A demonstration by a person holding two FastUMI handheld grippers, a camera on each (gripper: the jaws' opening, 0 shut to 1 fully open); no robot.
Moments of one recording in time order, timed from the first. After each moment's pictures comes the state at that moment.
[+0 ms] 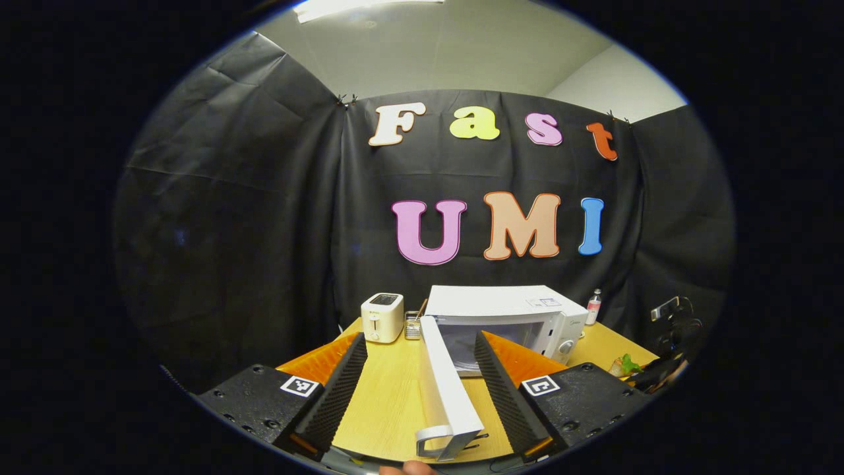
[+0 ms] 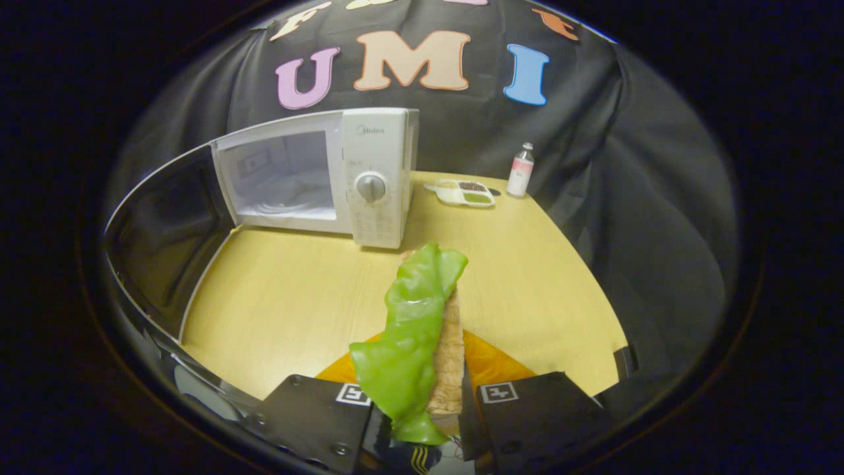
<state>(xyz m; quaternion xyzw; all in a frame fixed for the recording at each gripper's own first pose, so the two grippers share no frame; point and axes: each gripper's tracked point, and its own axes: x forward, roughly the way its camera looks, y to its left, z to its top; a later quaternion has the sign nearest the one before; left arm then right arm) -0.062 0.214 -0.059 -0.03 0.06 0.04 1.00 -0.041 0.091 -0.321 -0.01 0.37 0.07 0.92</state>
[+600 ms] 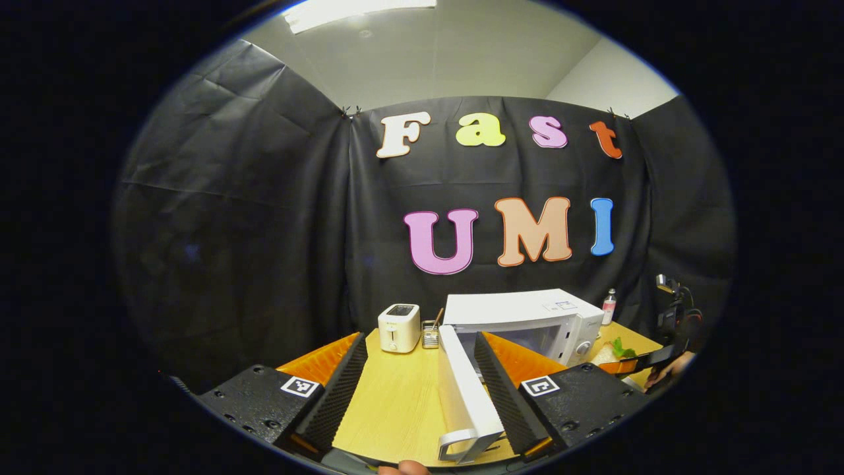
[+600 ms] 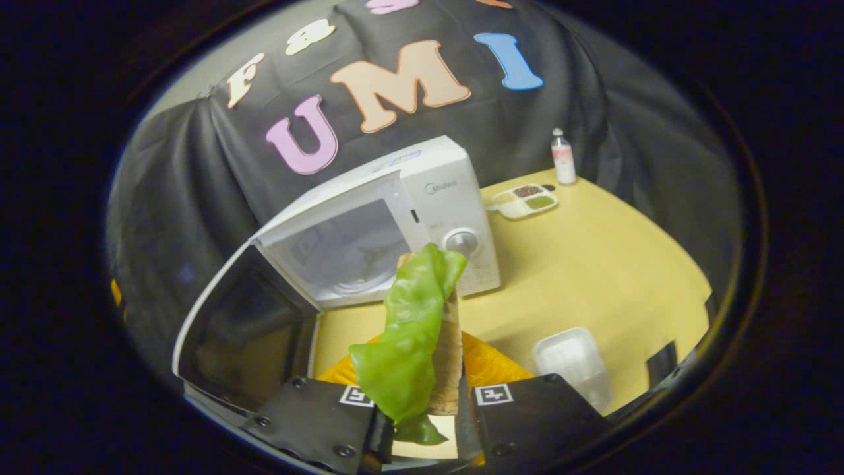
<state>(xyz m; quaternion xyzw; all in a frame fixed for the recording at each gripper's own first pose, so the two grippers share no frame) -0.062 0.227 -0.040 0.00 0.03 0.05 1.00 -0.001 0.230 -0.269 0.26 0.37 0.11 0.88</state>
